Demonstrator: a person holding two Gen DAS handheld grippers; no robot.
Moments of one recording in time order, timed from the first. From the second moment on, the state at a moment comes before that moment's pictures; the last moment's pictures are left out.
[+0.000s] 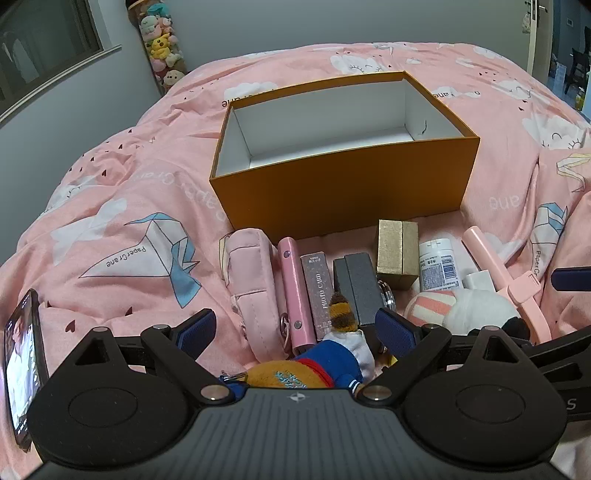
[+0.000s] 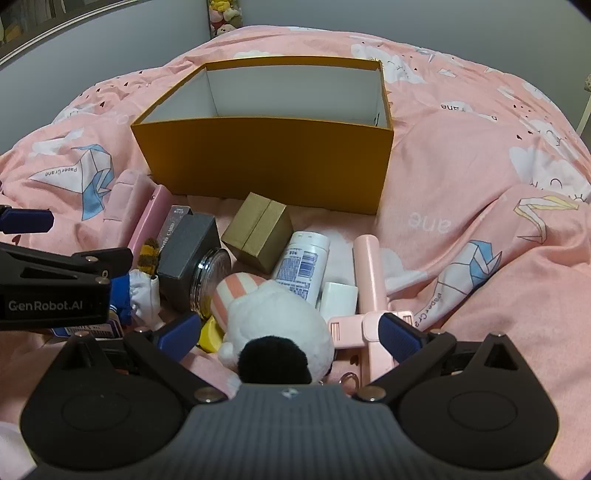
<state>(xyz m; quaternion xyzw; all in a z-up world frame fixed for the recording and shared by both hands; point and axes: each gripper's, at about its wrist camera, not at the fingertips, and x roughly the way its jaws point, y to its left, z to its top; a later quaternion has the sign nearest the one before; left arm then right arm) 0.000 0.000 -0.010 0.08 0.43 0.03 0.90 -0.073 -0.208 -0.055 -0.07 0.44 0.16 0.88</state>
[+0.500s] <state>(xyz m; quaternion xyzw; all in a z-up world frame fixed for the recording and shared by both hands) 0.010 0.016 0.007 0.05 0.43 0.00 0.90 -0.052 -0.214 -0.045 -0.06 0.45 0.18 0.87</state>
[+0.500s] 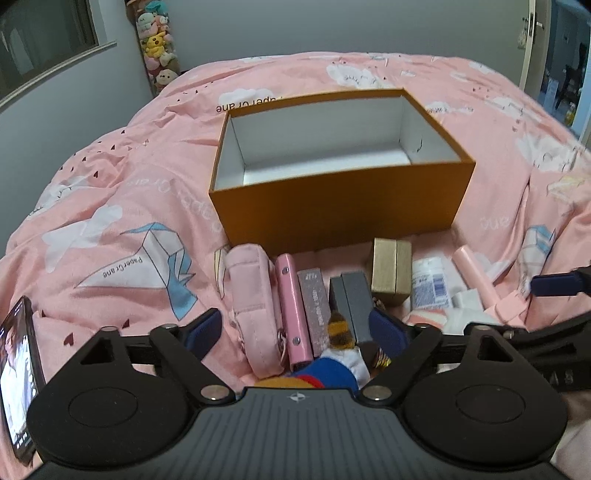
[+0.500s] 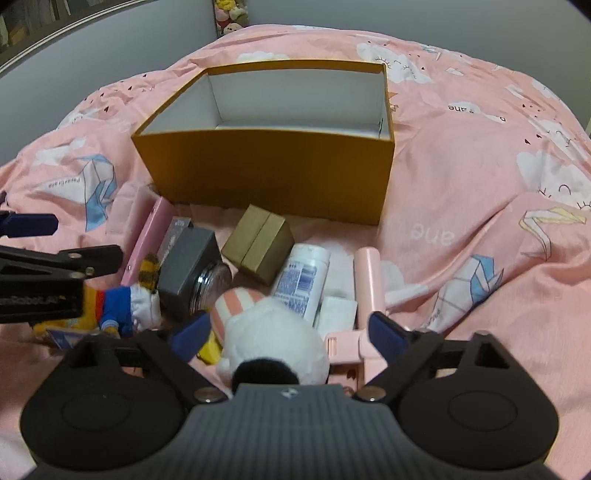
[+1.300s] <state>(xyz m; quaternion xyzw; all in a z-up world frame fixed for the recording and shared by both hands) 0.088 0.098 -0.034 -0.04 0.55 -0.03 0.83 0.040 -0.091 -0.058 -0.06 0.53 0.34 0.77</state>
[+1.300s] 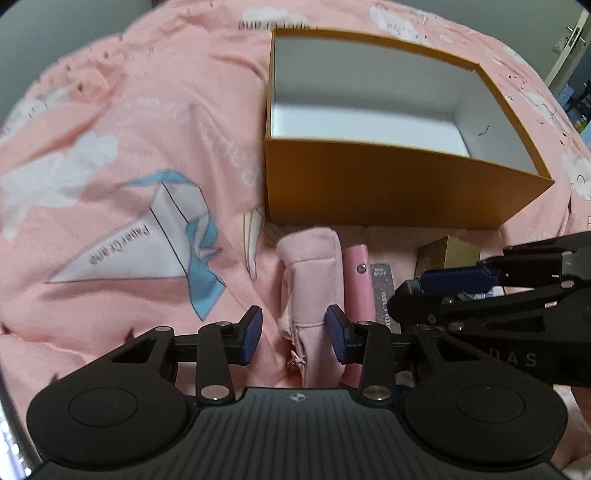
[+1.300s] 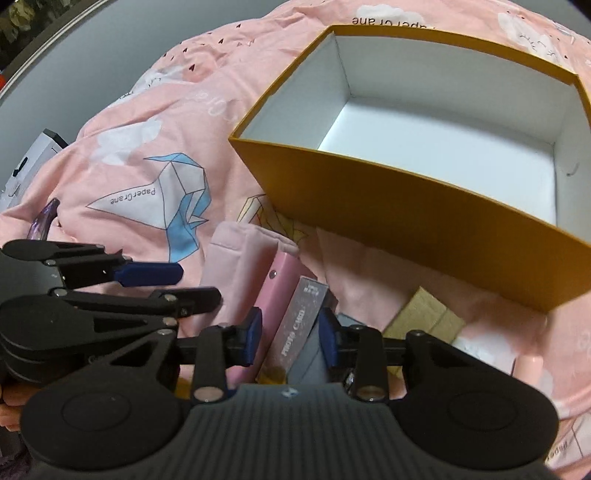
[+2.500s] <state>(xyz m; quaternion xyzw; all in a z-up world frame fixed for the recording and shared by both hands) 0.093 0.101 -0.038 -0.02 0.54 -0.10 0.83 0.066 -0.067 -0.079 -0.04 0.56 0.35 0.75</state>
